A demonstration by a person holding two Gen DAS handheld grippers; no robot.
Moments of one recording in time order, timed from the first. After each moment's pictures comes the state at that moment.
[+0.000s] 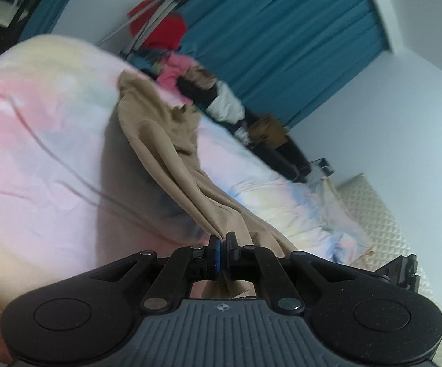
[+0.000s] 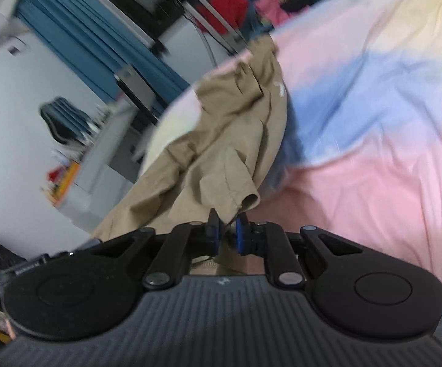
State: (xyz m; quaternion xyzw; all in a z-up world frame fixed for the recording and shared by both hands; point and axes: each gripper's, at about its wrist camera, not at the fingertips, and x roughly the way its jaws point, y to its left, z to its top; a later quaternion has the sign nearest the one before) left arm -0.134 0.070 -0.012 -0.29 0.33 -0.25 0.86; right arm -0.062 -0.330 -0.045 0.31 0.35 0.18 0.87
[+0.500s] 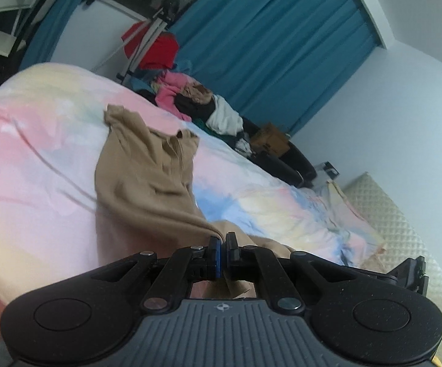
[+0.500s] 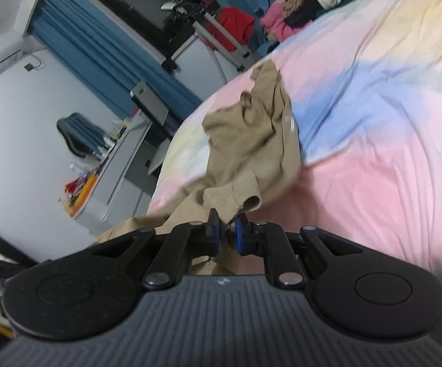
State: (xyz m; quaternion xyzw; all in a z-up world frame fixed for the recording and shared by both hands) left arm -0.165 0.034 0.013 -0.25 0.30 -0.22 0.89; right arm -0.087 -0.352 -0.041 0.33 0.32 0.18 0.87
